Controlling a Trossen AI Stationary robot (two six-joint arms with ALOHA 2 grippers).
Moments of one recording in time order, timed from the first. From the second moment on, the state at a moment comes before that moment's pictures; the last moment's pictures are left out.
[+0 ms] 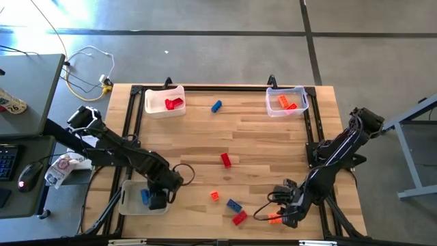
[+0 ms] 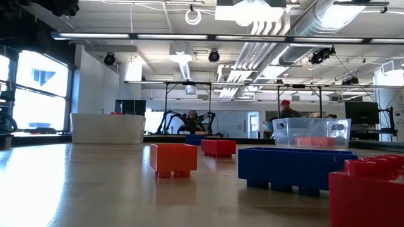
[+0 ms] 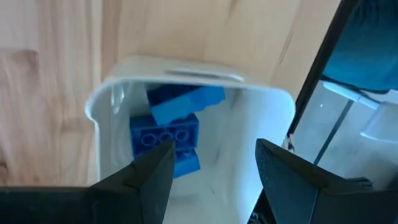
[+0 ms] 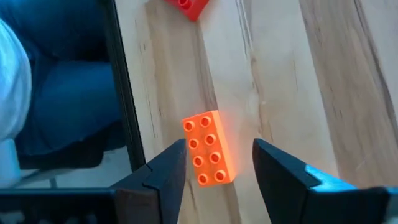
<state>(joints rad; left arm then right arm) -0.42 1.49 1.08 -1.04 0.33 -0.74 0.87 1.44 0.90 -0.53 0.10 1.11</state>
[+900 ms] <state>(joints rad) -0.22 1.49 1.27 -1.03 0.24 -0.40 0.91 1.74 0.91 -0.37 0.00 1.01</state>
